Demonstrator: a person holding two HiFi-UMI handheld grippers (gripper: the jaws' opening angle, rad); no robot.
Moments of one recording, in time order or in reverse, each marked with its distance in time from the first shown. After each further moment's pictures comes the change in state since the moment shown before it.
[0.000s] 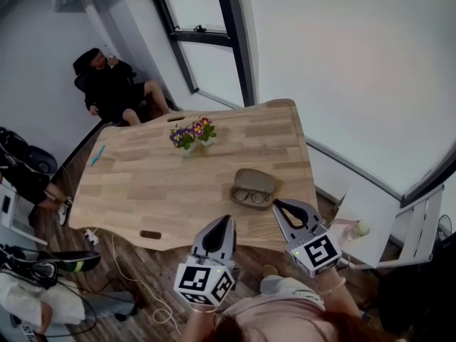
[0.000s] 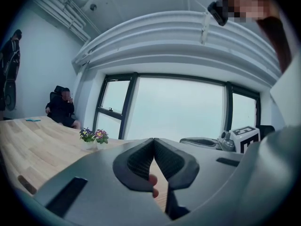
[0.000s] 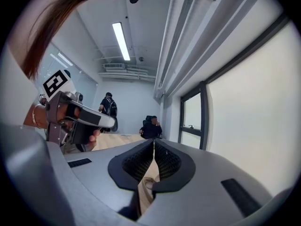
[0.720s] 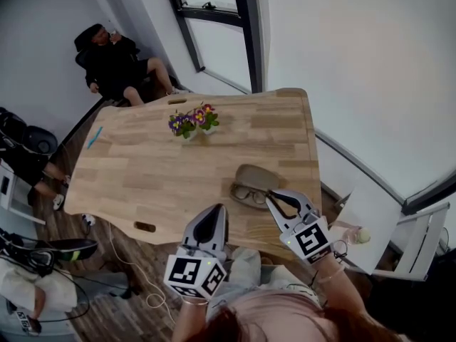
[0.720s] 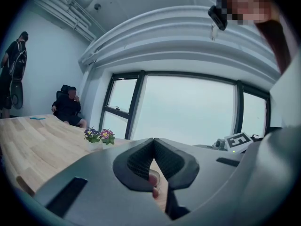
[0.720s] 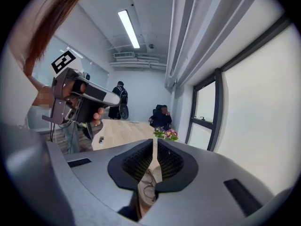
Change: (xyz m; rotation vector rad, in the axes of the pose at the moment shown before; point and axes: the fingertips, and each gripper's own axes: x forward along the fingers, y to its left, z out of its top) left arm 0.044 0.042 0.004 -0.034 0.010 0.075; right arm 0.066 -0.020 -0.053 -0.082 0.142 0.153
